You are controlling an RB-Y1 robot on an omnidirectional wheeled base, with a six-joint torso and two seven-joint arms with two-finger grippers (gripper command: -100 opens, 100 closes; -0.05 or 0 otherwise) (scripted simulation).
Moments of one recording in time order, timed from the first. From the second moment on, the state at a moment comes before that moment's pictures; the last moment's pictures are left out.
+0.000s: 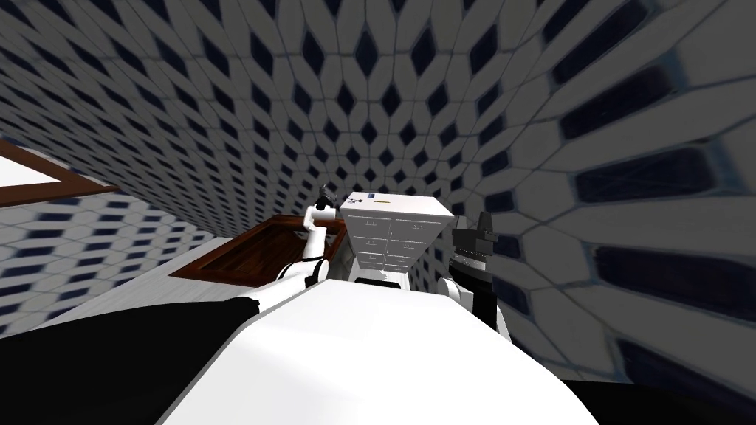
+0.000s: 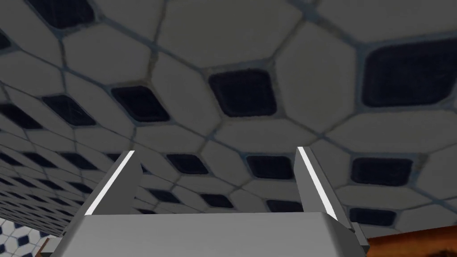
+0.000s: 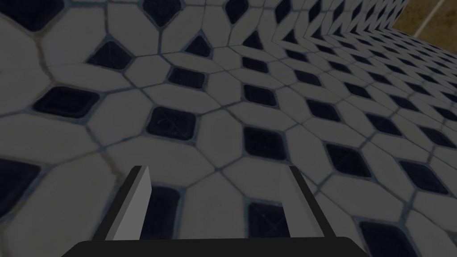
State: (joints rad) left arm -0.46 0.24 0.34 -1.62 -0.27 0.51 0.86; right arm 0.54 0.03 -0.07 -2.40 -0.01 -0.43 -0.01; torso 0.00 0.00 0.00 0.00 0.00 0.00
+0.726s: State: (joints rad) left arm -0.66 0.25 0.42 -1.49 -0.30 0.74 1.01; right arm 0.54 0.03 -0.07 -2.40 -0.01 -0.43 -0.01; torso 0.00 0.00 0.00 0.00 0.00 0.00
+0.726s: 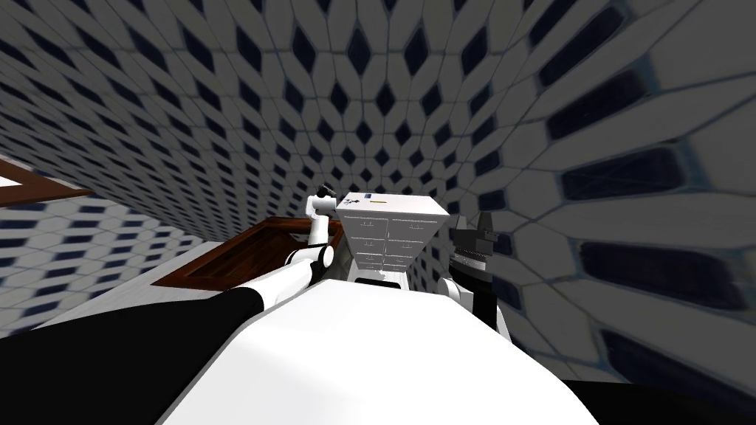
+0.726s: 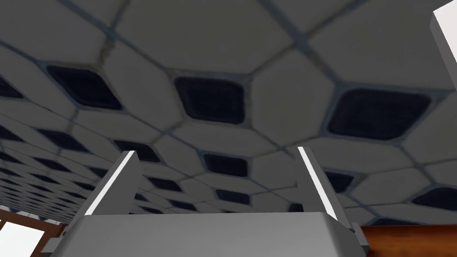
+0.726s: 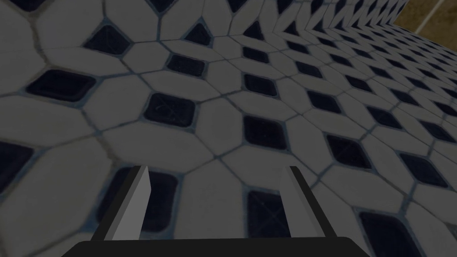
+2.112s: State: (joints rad) left arm -1.03 0.22 0.55 -1.22 -0.37 1.15 1.28; right arm 0.54 0.03 -0.07 -2.40 -0.01 -0.43 -0.01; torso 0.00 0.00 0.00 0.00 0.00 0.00
